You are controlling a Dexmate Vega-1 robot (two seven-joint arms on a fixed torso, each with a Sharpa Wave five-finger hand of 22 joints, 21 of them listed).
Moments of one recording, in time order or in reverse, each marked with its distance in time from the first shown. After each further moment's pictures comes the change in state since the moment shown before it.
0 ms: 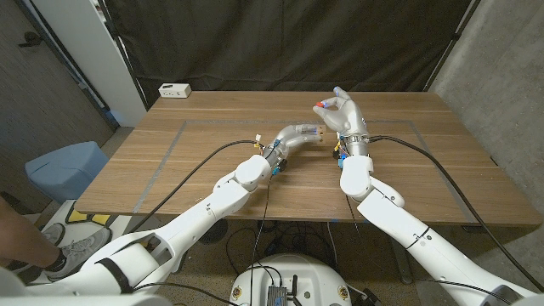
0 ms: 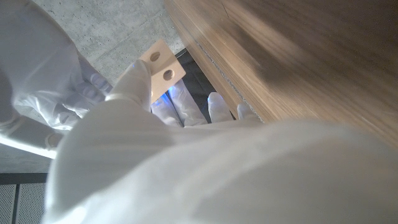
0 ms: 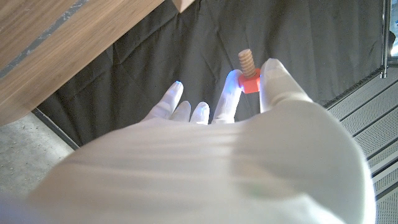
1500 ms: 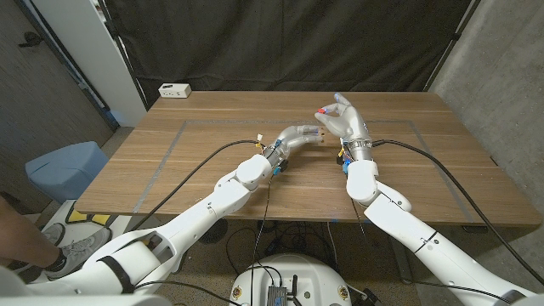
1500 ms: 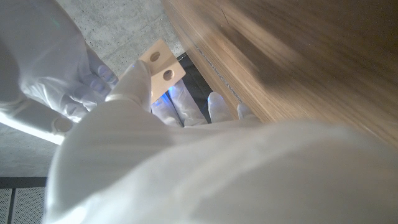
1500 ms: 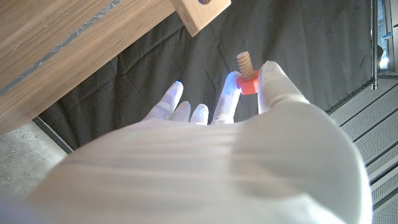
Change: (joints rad) left arm -0.012 -0.005 0.009 0.012 -0.006 0.011 -0.016; left_hand -0.006 0.005 -0.003 -0.003 -0.001 0.000 0.000 0.000 0.000 0.000 0.000 -0.006 -0.001 0.000 0.000 0.000 0.000 0.000 0.000 0.000 0.000; right arm -0.026 -0.036 0.021 0.021 0.013 0.053 0.047; right_hand 0.005 0.005 -0.008 0.000 0.000 -0.028 0.004 -0.015 -0.018 -0.027 -0.008 -0.004 0.000 -0.004 0.004 0.000 0.000 0.000 0.000 0.000 0.000
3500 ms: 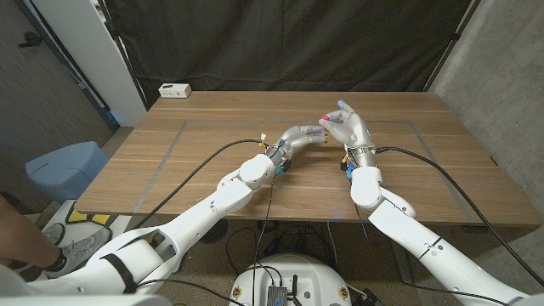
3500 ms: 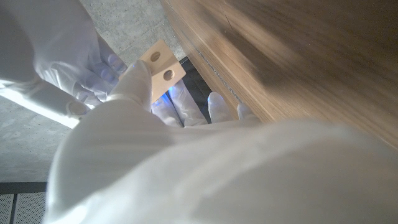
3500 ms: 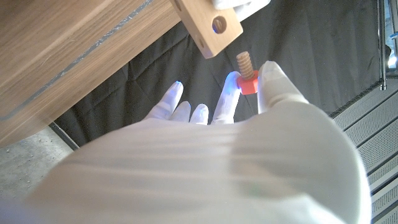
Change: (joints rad) left arm -0.012 -0.012 0.013 0.008 0.011 0.005 -0.003; left_hand 0.006 0.005 -0.007 0.001 0.000 0.000 0.000 -0.002 0.000 0.000 0.000 -0.004 0.005 0.000 0.000 0.000 0.000 0.000 0.000 0.000 0.000; right arm -0.034 -0.009 0.021 0.029 0.021 0.046 -0.004; right_hand 0.000 0.008 -0.012 0.005 0.000 -0.003 -0.003 0.000 -0.014 0.000 0.000 0.000 0.000 0.000 0.000 0.000 0.000 0.000 0.000 0.000 0.000
